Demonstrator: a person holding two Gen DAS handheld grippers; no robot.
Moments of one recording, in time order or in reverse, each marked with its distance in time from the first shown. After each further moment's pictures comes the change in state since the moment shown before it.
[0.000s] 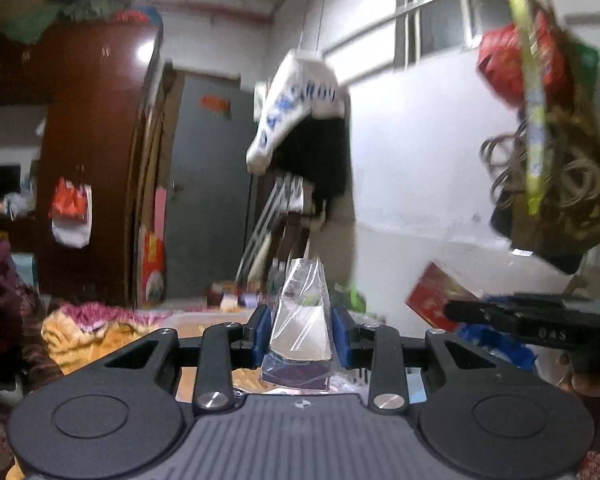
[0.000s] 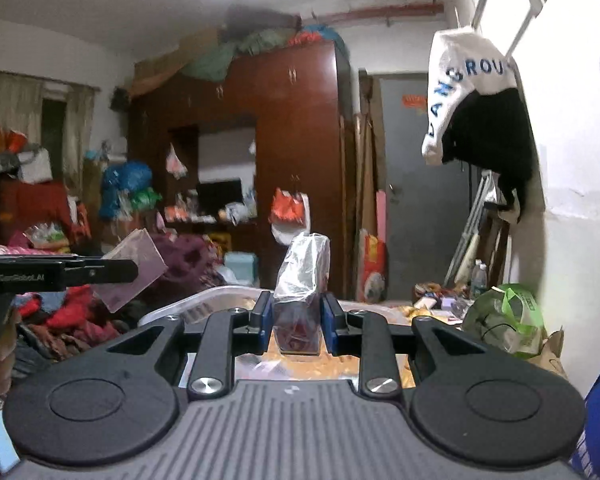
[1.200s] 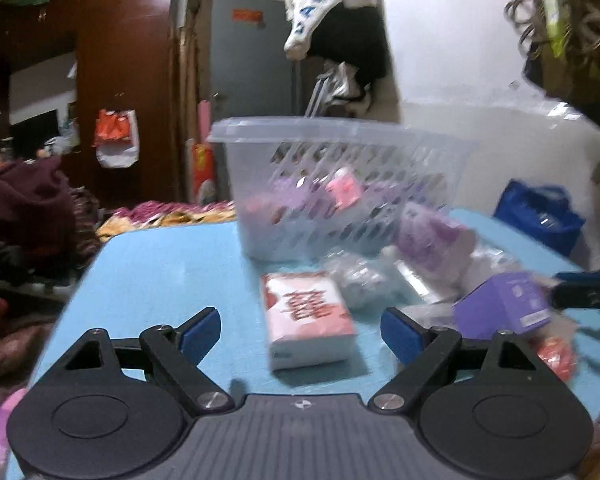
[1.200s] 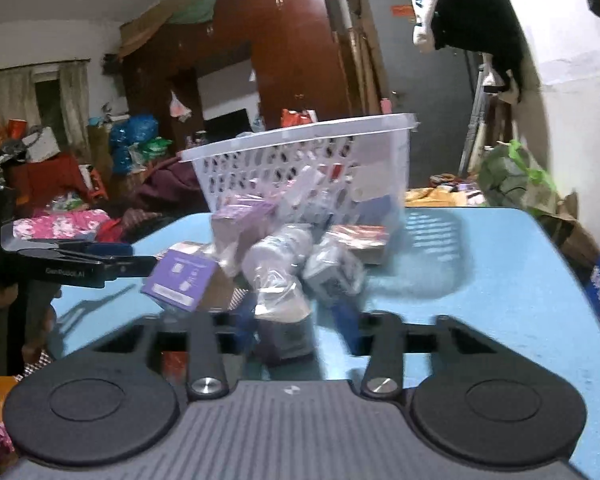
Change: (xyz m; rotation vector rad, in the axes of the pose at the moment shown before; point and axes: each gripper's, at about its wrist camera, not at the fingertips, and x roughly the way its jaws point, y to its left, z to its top) left arm -0.050 -0.006 -0.150 0.062 0.272 0.189; right arm -0.081 0.006 -0.152 0.144 0.201 0.061
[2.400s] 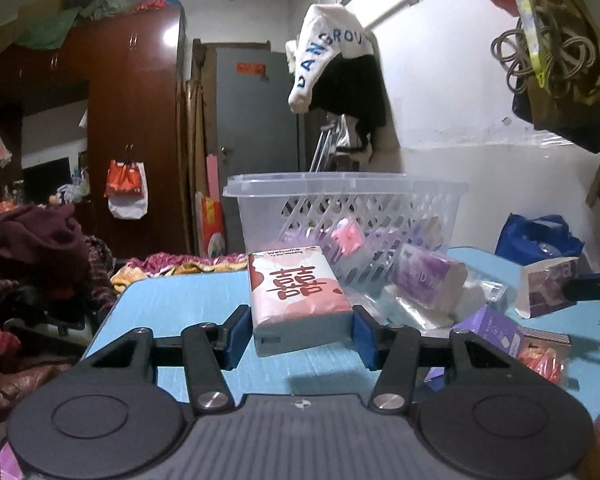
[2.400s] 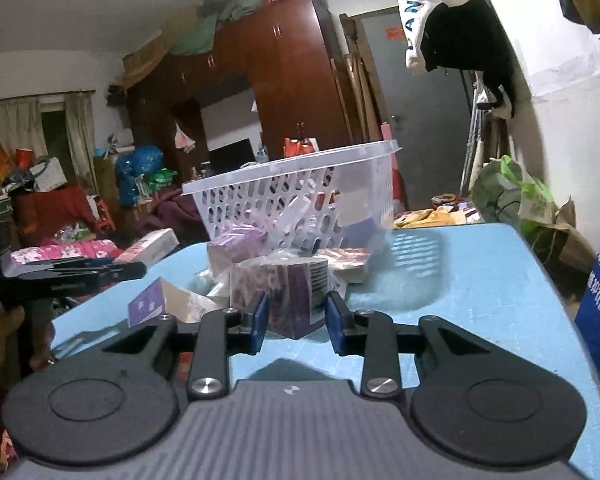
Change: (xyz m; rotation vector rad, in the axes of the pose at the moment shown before) left arm -0.030 -0.002 -0.006 0.032 -0.198 0.013; right arm -0.020 -0.019 -0.002 0.029 -0.099 0.026
